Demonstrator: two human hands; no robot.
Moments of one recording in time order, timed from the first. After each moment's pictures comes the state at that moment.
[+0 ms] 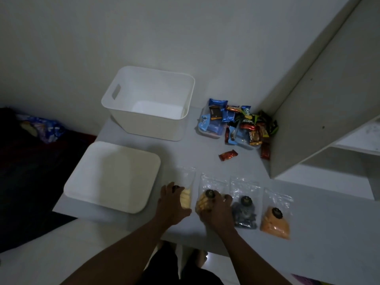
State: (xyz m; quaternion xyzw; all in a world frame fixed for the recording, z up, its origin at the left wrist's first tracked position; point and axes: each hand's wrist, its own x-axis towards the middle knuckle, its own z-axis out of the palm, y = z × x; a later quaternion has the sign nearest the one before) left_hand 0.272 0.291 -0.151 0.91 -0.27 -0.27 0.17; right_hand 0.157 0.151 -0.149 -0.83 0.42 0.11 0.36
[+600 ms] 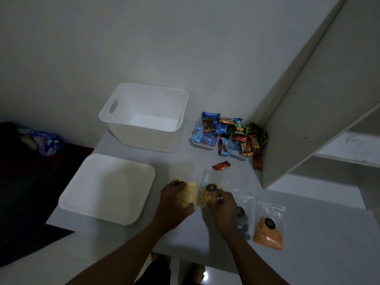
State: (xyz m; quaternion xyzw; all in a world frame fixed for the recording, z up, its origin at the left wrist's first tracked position) left_hand 0.264 0.257 -0.075 0.83 -0.31 -0.06 0.46; right_hand 0.160 0.108 -0.135 -0.79 0.41 -0.13 0.44
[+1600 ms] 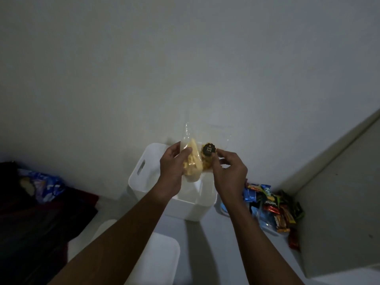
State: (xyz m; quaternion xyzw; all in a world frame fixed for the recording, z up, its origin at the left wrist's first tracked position) left_hand 0.563 0.208 0.079 0.54 -0.02 -0.21 0.81; right_hand 0.465 0.102 0.083 -0.75 0.26 -0.42 0.44
